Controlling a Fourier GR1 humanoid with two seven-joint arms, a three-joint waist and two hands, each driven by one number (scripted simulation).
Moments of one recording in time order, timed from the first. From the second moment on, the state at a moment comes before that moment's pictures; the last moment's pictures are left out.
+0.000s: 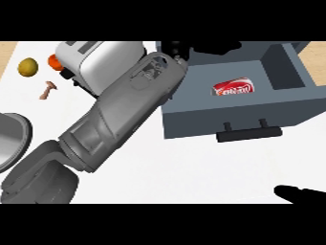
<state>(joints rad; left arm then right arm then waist) -1.42 0.00 -0.60 -0.43 0.69 0.81 -0.13 0.05 -0.18 -0.15 -2.21 0.30 0.20 0.03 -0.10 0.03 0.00</state>
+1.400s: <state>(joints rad) -1.36 0.18 -0.62 -0.69 0.61 0.83 0.09 -0.21 -0.16 0.06 -1.49 1.07 -0.24 -0.08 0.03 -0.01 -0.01</state>
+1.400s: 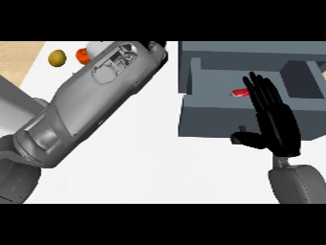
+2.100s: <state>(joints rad) -1.23 0.36 -0.64 -0.95 0.57 0.80 0.23 -0.51 -0.17 -0.05 -1.02 1.20 -0.49 -0.11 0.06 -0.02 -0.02</state>
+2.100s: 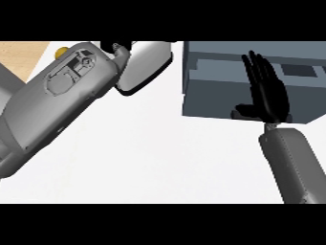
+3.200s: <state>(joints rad) -0.94 0.51 -0.63 -1.28 0.50 0.78 0.26 -0.96 -0.21 -0.21 -0.38 1.23 -0.76 -0.10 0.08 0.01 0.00</state>
